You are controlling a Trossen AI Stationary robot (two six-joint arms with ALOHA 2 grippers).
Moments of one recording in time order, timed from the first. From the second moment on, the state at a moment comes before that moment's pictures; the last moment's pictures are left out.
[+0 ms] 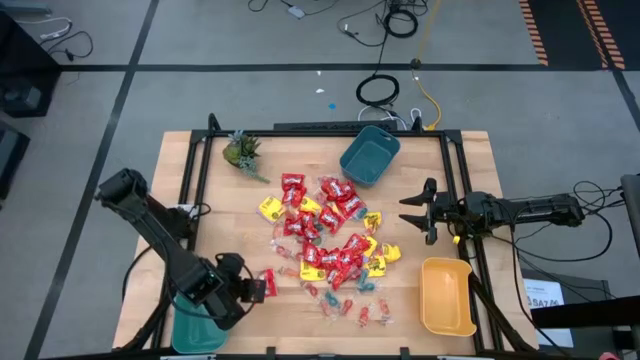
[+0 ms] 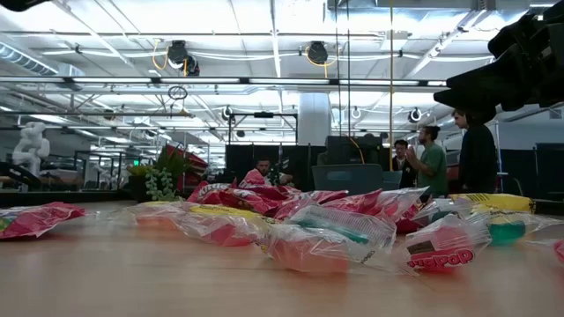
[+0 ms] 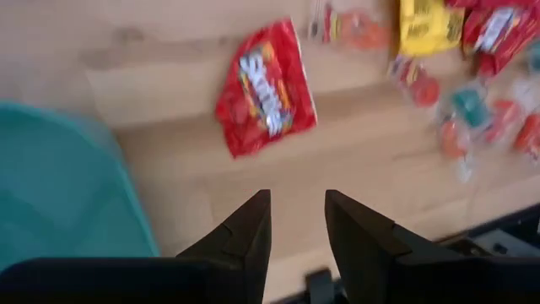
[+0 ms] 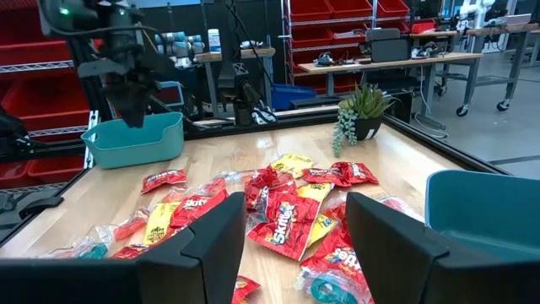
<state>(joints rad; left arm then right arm) -0.80 1.54 1.16 -0.94 -0.22 -2.24 0.08 0.09 0.01 0.05 0.18 0.11</state>
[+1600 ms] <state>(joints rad) -0.86 1.75 1.16 -0.80 0.02 -2.27 0.08 0.09 0.01 0.05 0.18 0.11</state>
